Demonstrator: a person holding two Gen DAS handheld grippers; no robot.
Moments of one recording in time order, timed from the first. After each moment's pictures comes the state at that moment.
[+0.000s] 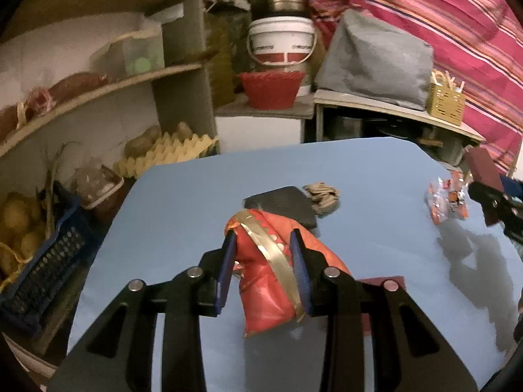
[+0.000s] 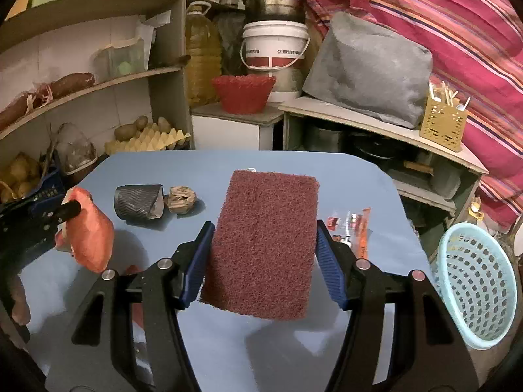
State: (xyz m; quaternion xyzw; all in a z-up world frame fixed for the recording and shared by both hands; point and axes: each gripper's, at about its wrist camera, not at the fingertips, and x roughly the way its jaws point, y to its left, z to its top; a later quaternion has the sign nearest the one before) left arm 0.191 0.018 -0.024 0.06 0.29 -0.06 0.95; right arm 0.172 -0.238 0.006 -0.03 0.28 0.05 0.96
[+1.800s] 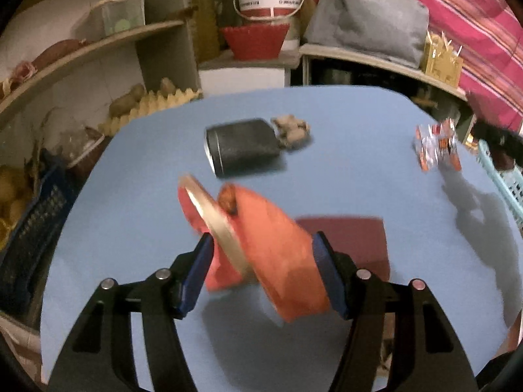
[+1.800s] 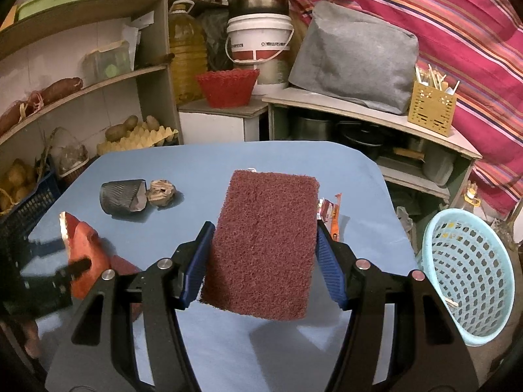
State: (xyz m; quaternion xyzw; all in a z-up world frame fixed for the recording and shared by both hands) left arm 0.172 -0.017 -0.072 0.06 0.39 -0.05 0.92; right arm 0.170 -0.275 0.001 -0.01 0.30 0.04 0.95
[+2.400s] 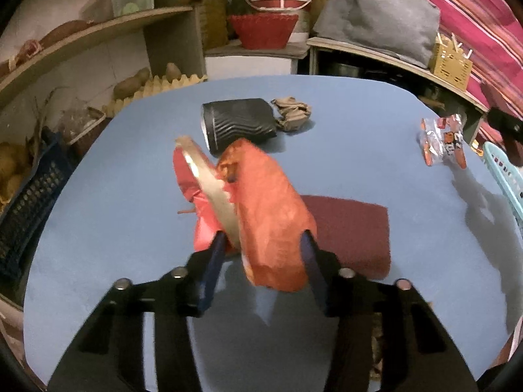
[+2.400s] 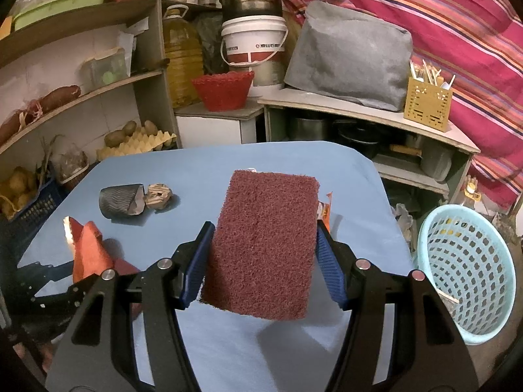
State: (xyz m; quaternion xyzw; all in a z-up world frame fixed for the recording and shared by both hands) left arm 0.176 -0.020 -0.088 0.03 0.40 -0.04 0.91; right arm 0.167 -0.284 0.003 0.00 0.30 0.04 0.95
